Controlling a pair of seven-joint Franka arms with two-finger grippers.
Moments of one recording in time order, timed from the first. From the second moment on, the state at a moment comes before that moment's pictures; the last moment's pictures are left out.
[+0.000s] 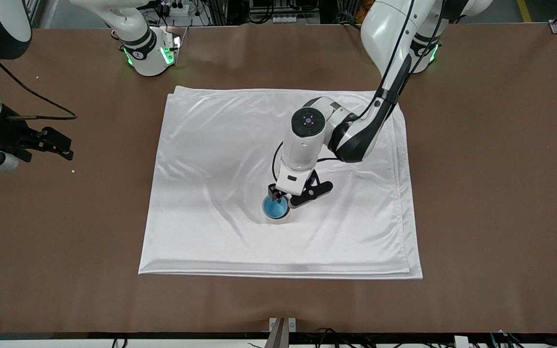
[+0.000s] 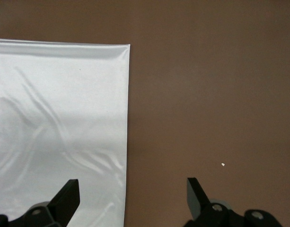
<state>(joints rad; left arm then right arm) -0.71 0.72 0.01 -1.40 0.03 2.34 -1.20 0.03 0.07 0.01 -1.60 0.00 1.72 0.01</state>
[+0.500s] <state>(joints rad) -0.64 0.72 0.10 -1.40 0.16 2.29 -1.13 0.02 0.07 0.00 -1.60 0.00 1.72 0.01</state>
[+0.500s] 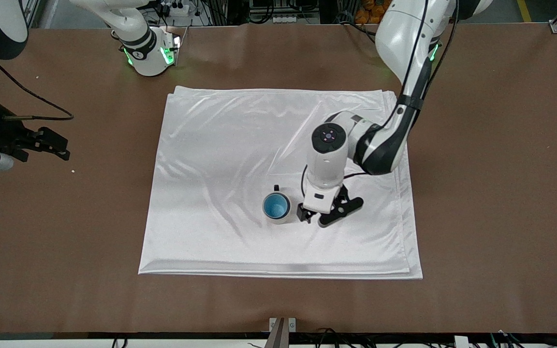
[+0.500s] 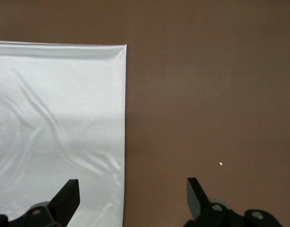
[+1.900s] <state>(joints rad) -0.01 0.41 -0.01 -1.57 0.06 1.97 -0.13 0.02 -0.01 0.00 -1.58 0.00 1.70 0.01</state>
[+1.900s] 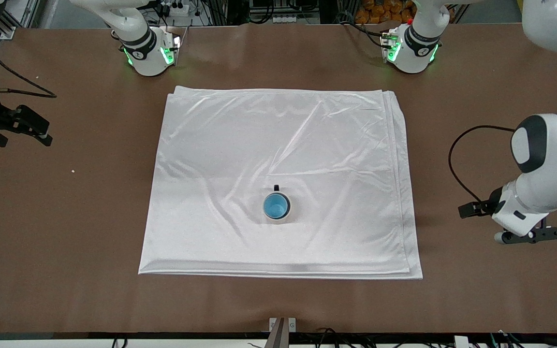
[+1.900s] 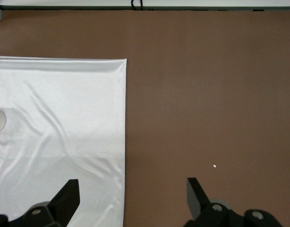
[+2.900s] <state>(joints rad) 0.00 -0.05 -0.02 -1.81 0.06 1.85 -0.05 0.02 -0.01 0.00 -1.57 0.00 1.72 0.01</state>
